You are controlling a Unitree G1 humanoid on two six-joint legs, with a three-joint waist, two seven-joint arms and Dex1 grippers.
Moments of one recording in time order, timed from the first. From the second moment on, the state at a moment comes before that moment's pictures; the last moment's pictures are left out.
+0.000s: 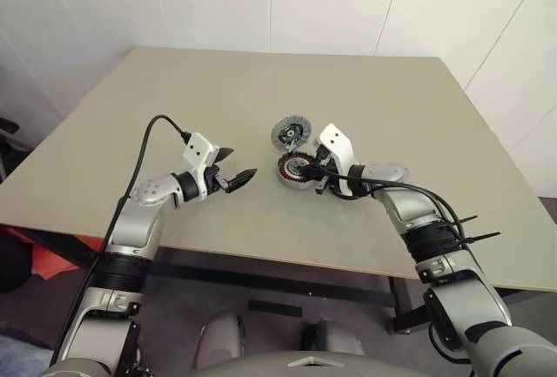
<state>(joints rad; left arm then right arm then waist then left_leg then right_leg) -0.38 0.38 -0.03 0.11 -0.29 0.32 -0.76 -0.59 -0.39 0.21 0.35 0.08 0.39 0.84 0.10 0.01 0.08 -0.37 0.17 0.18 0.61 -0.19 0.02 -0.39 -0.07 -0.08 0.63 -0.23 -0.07</state>
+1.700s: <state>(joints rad) -0.36 0.38 -0.04 0.11 -0.27 0.31 -0.76 -0.66 -0.38 0.17 0.40 0.05 0.35 0.82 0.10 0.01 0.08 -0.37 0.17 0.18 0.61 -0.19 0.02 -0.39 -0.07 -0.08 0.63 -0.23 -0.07</state>
